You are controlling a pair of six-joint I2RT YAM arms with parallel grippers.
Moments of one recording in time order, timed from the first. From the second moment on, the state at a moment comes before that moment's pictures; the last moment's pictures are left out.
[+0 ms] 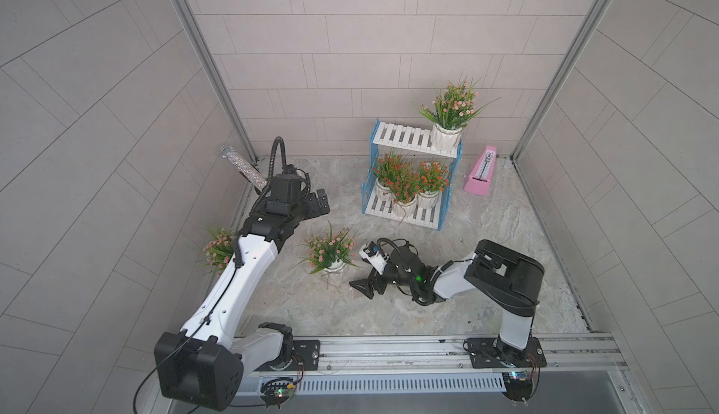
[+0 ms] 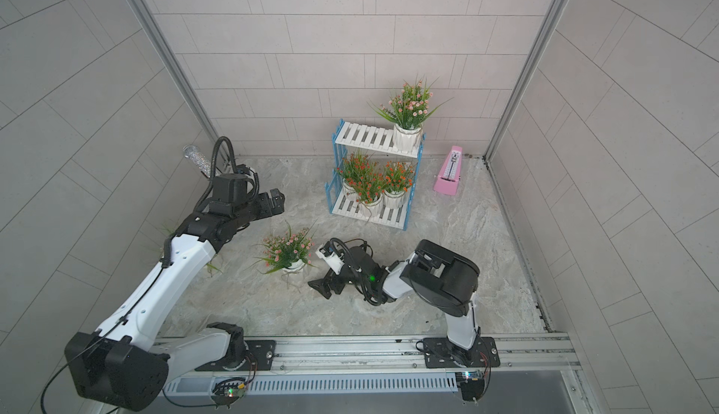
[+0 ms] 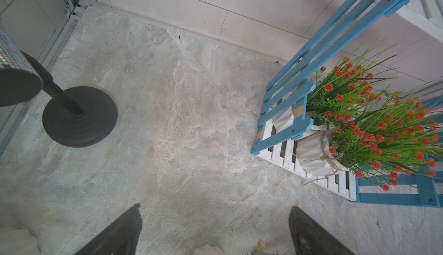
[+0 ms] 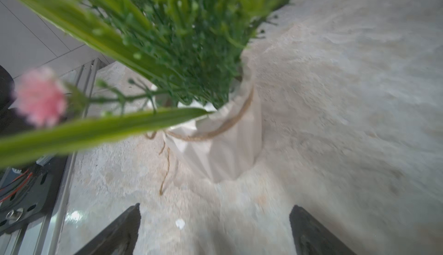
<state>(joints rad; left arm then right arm) -0.20 1.16 1.07 -0.59 -0.04 -0.39 0.94 1.91 0.68 0.86 -0.27 0.17</state>
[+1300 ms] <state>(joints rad) -0.20 1.17 1.06 -0.54 -0.02 -0.40 1.01 2.15 1.07 0.79 -0.23 0.06</state>
